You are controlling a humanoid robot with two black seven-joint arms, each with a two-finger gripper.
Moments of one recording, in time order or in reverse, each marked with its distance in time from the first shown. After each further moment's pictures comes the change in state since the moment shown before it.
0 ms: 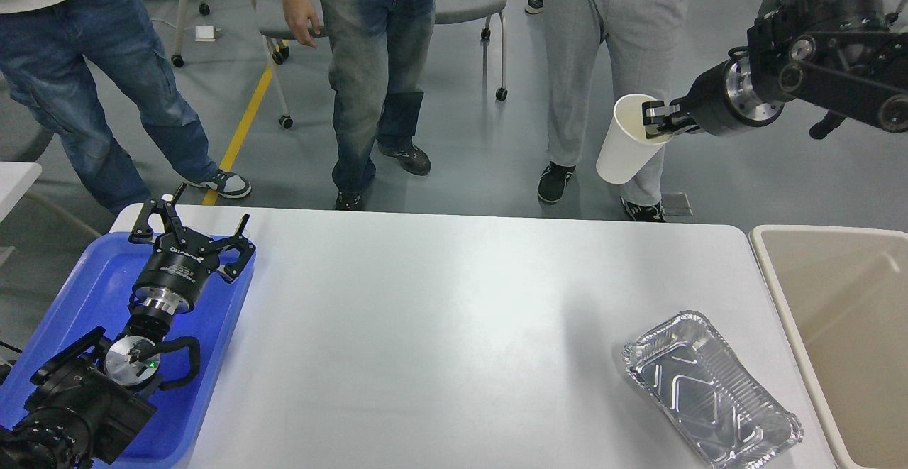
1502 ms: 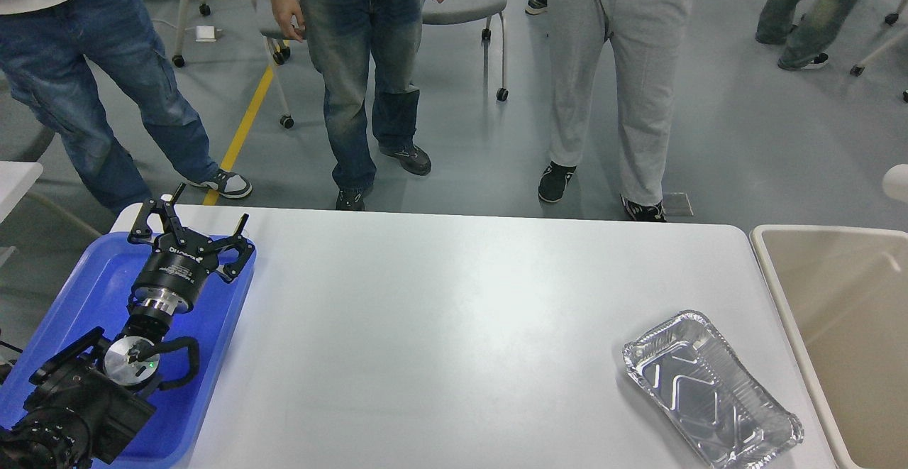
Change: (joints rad) left arm 0.000 0.002 0.000 0.000 0.000 0.000 -0.001; right arm -0.875 -0.003 0.878 -0.901 0.655 -0.463 -0.025
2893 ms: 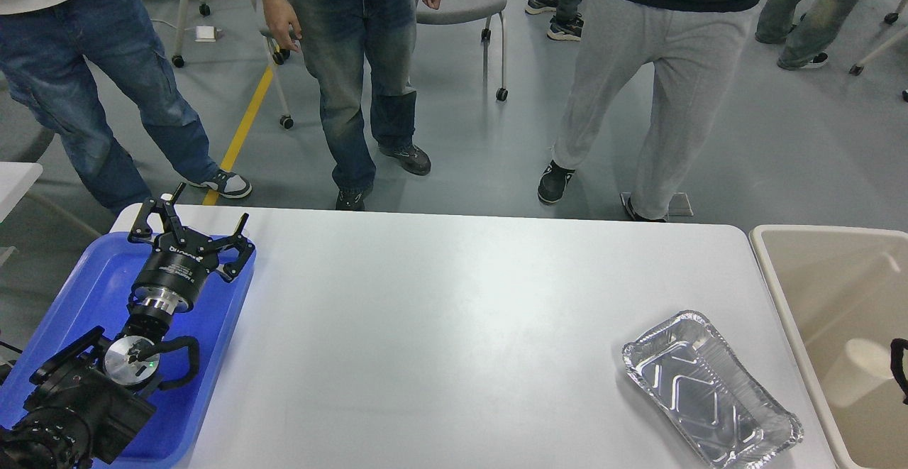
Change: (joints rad) left arm -0.001 0.000 0.000 0.000 0.000 0.000 -0.001; right arm -0.212 0.096 0.105 -0.003 0.183 -0.253 -0.130
